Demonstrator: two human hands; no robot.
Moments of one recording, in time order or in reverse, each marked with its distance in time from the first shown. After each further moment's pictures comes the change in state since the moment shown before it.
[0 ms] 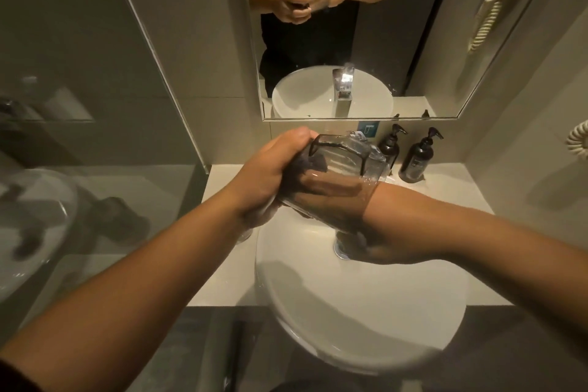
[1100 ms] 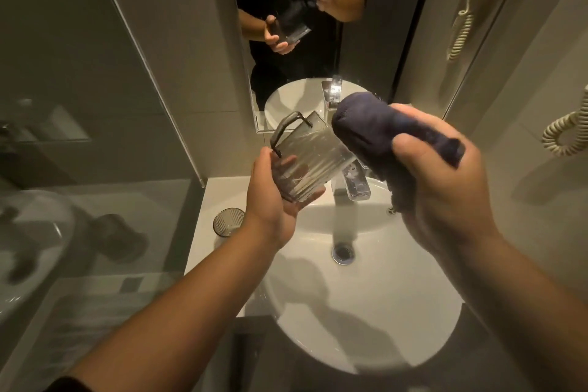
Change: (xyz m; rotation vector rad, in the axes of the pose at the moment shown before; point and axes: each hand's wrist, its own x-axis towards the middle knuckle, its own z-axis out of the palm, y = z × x) left_hand 0.008 -0.034 0.023 -0.565 0.377 -0.033; right_hand -0.011 -0.016 -0.003 1.136 1.245 0.237
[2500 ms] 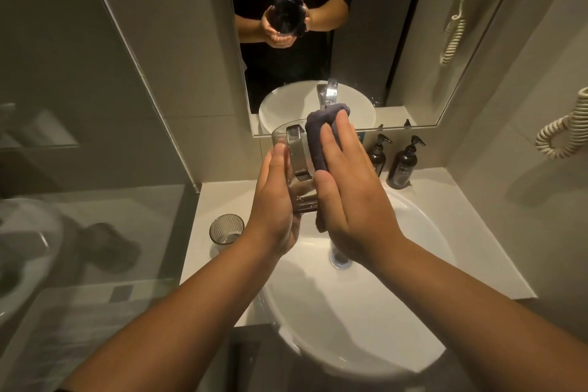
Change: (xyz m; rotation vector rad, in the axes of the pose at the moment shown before) left_hand -0.008 0.008 0.007 0.200 -0.180 0.081; right_hand -0.007 0.054 0.044 -1.045 -0.212 -0.189
